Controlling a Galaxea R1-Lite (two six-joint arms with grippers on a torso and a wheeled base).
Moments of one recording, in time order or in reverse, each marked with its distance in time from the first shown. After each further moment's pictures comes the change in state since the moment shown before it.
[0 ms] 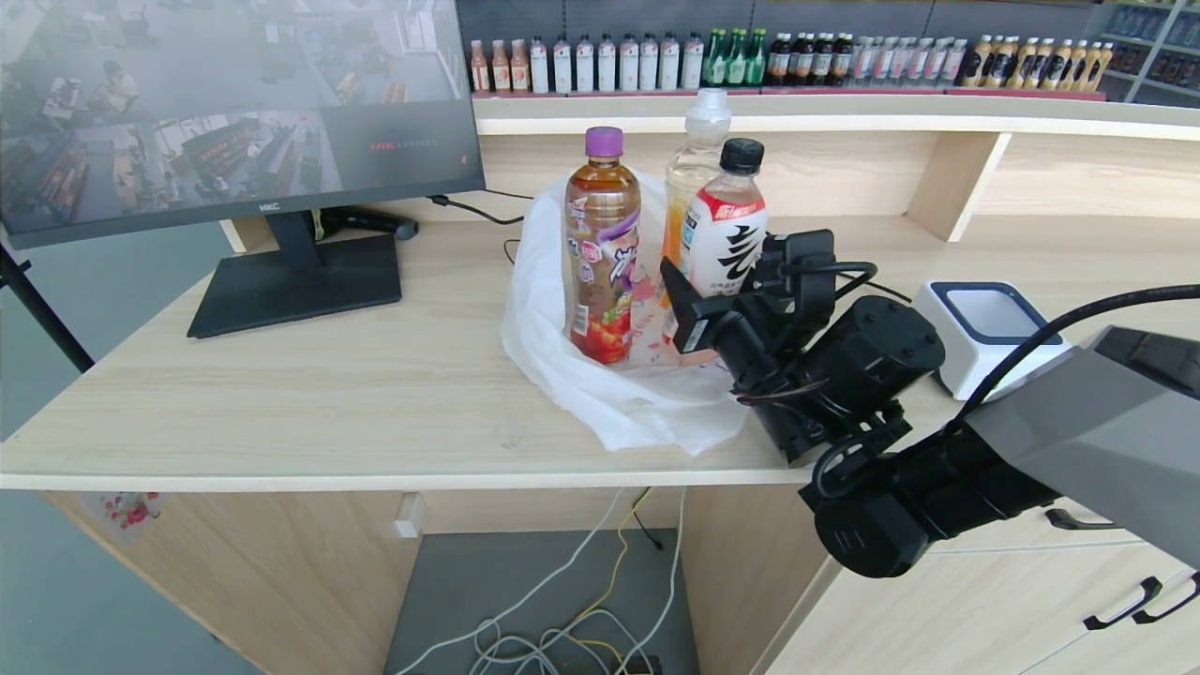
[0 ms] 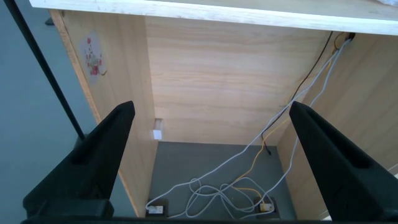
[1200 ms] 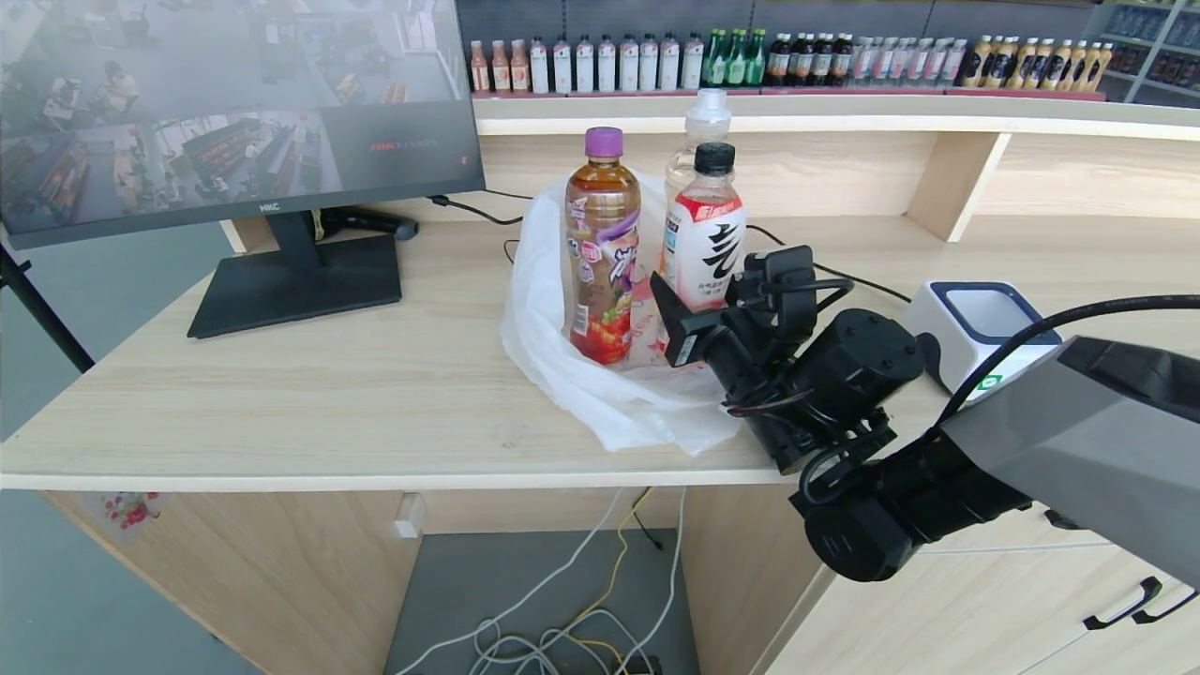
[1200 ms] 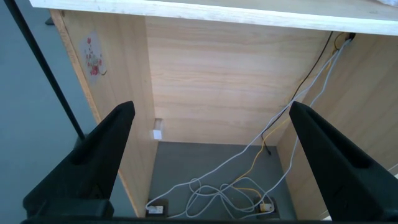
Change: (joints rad) left arm 0.001 0.000 0.000 0.000 0.000 -0.001; right arm -0.001 0.044 -0.009 -0.002 0.040 -0.023
